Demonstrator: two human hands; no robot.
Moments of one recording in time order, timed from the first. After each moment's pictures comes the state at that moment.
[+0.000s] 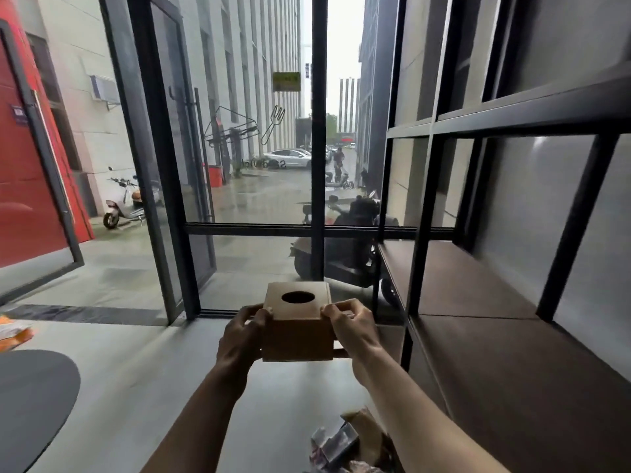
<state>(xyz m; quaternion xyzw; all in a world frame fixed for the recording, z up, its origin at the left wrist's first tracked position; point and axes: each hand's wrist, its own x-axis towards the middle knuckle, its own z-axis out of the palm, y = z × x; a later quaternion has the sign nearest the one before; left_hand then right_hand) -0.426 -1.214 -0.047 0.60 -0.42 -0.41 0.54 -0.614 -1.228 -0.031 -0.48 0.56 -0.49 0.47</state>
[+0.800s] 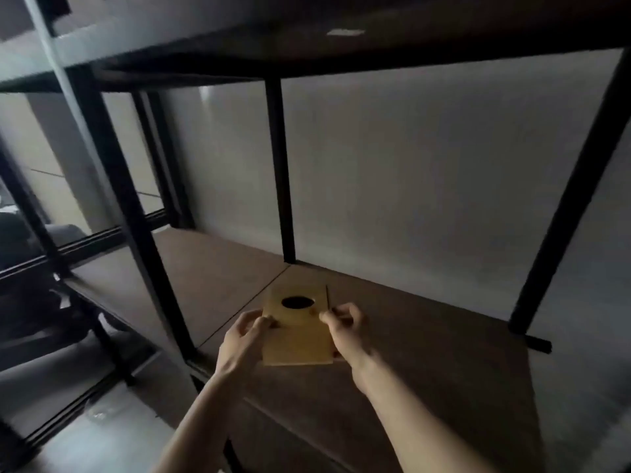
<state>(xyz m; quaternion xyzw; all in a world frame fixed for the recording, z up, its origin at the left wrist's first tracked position) -0.796 -1.533 -0.114 0.35 -0.70 -0.60 0.19 -0.897 -1.374 -0.111 -0.07 0.73 -0.66 0.18</state>
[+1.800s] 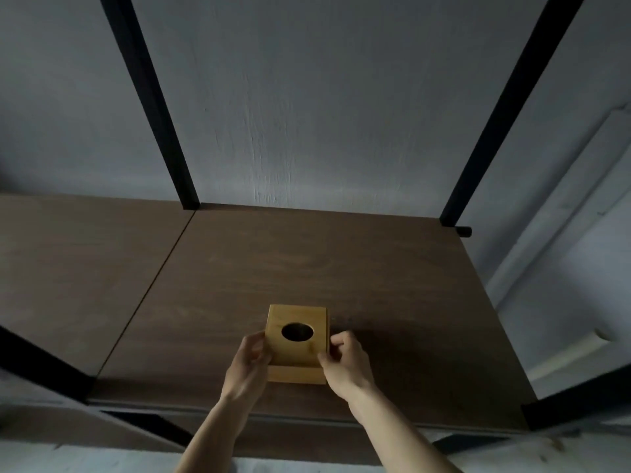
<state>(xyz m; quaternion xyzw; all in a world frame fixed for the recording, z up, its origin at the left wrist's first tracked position) -0.892 -1.612 -0.318 0.23 -0.77 -0.58 -0.11 -0.903 -1.424 -0.288 0.18 0.84 -0.48 0.17</state>
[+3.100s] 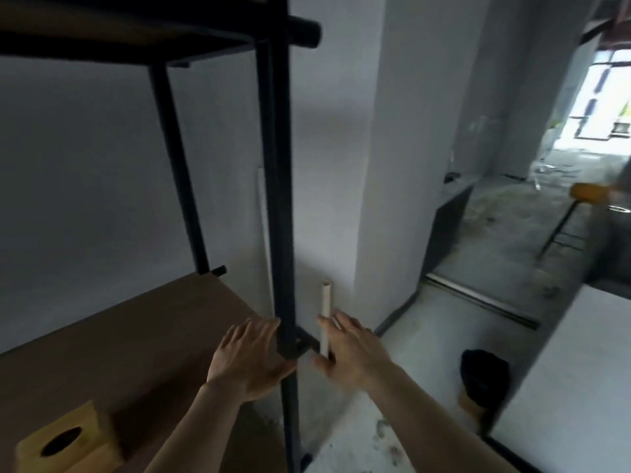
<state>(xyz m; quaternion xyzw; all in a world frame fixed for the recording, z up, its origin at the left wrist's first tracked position) -0.747 -1.327 -0.132 -0.46 -0.88 -0.10 -0.06 -0.605 -1.175 -0.126 0.26 0.96 -0.11 -0.01</state>
